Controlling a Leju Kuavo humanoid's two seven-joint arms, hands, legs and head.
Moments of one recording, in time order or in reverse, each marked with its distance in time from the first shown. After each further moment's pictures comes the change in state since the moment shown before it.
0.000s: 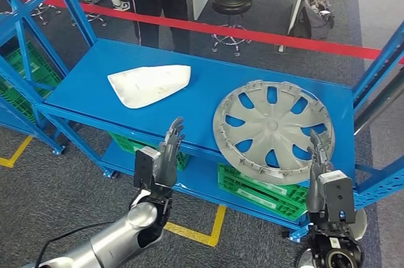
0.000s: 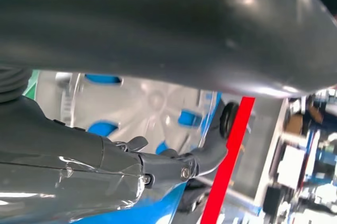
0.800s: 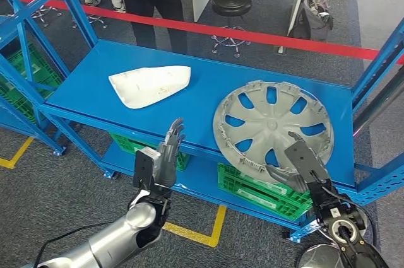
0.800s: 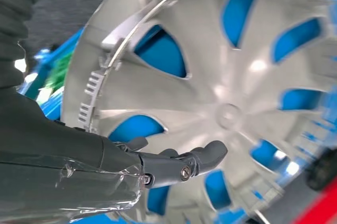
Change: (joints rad) left arm 0.001 0.006 0.000 -0.003 -0.021 -0.024 0.014; right arm -0.209 -0.045 0.020 0.223 0.189 0.305 0.373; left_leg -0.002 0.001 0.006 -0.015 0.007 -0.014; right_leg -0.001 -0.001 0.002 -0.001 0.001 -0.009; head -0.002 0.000
